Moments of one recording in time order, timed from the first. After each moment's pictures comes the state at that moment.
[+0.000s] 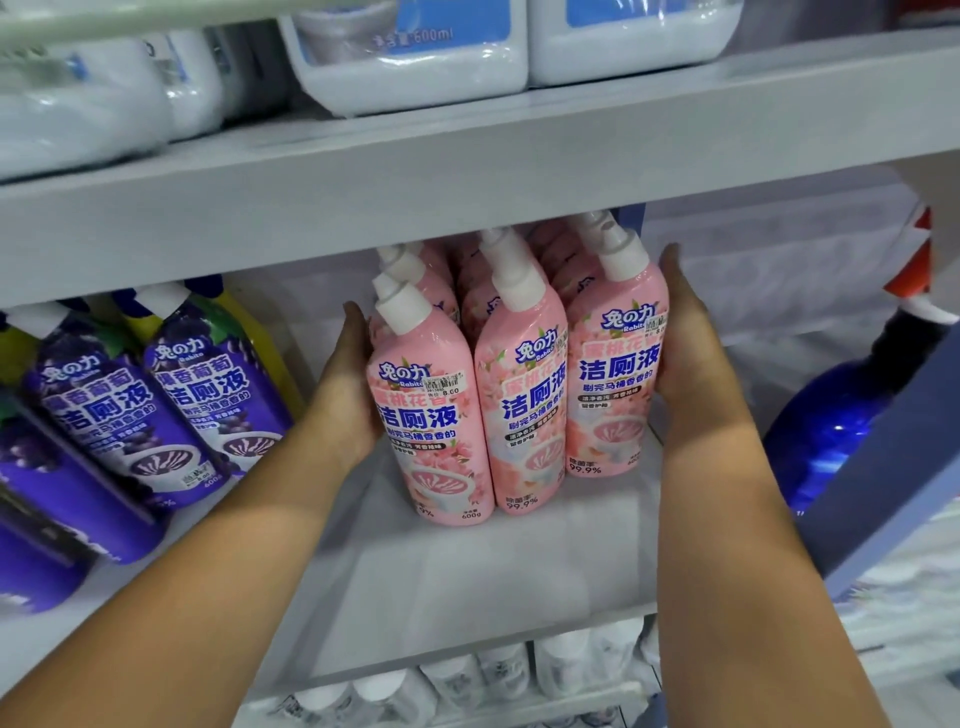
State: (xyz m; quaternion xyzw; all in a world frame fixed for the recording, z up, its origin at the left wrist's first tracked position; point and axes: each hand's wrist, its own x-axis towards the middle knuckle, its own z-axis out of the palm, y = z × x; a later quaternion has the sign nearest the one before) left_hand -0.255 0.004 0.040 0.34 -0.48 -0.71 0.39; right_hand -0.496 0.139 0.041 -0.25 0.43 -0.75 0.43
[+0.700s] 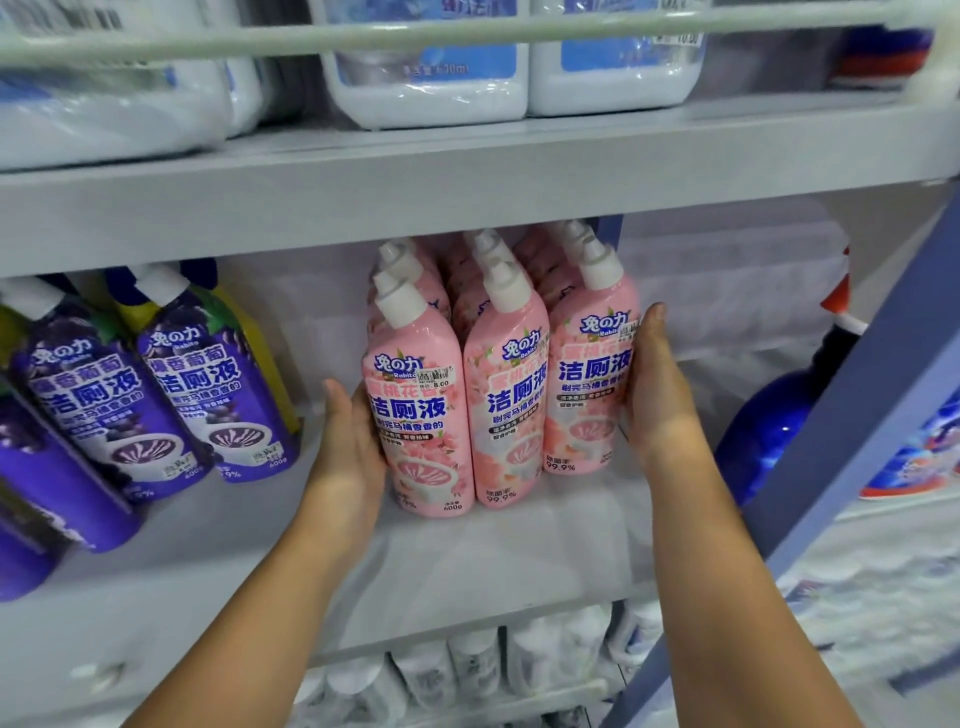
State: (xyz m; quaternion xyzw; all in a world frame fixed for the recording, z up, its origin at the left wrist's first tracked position) left_hand -0.234 0.071 0.001 0.27 -0.51 -0.69 0.44; right_hand -0.488 0.143 0.008 -0.24 0.53 -0.74 0.35
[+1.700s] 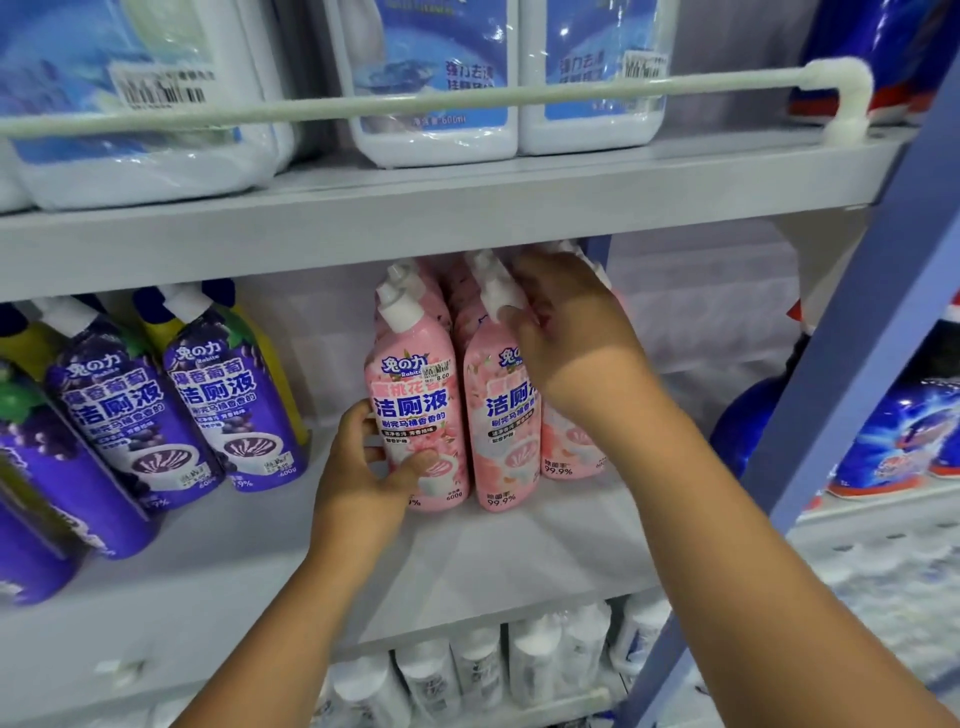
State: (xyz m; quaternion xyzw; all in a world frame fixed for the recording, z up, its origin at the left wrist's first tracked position) left_hand -0.221 0.073 -0.024 0.43 -0.67 -0.40 0.45; right_hand -0.399 0.168 0.113 -0.59 0.67 -0.44 -0.08
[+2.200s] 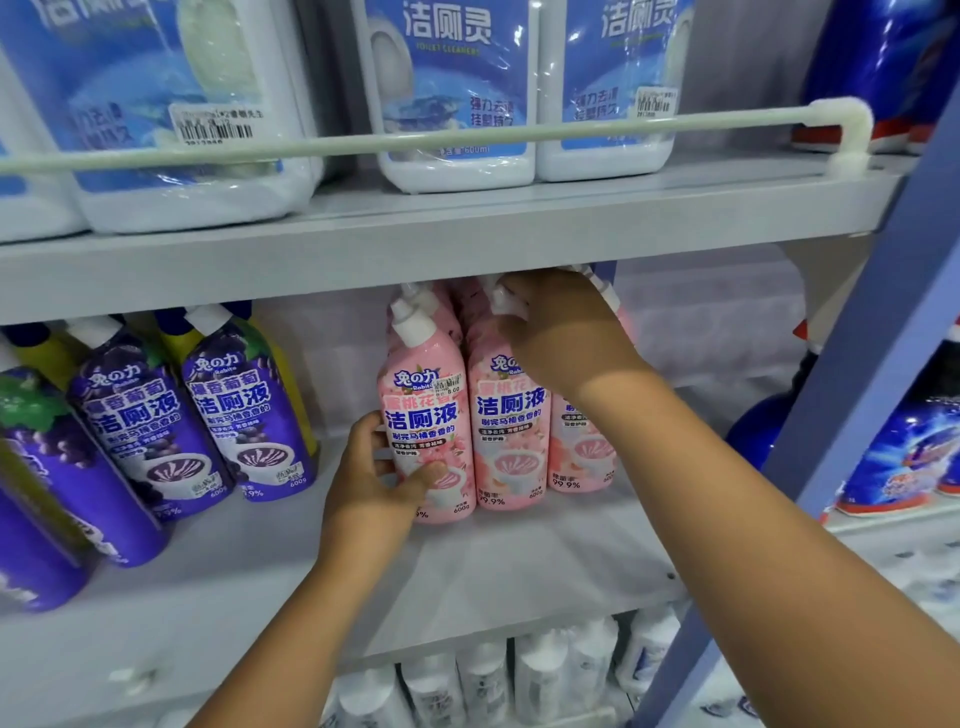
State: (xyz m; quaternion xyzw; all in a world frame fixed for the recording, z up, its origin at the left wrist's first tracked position) left_hand -0.219 0.071 -0.021 0.42 -0.67 -0.43 0.44; right_hand -0.398 0.142 0.136 -0.59 0.75 -0.29 -0.06
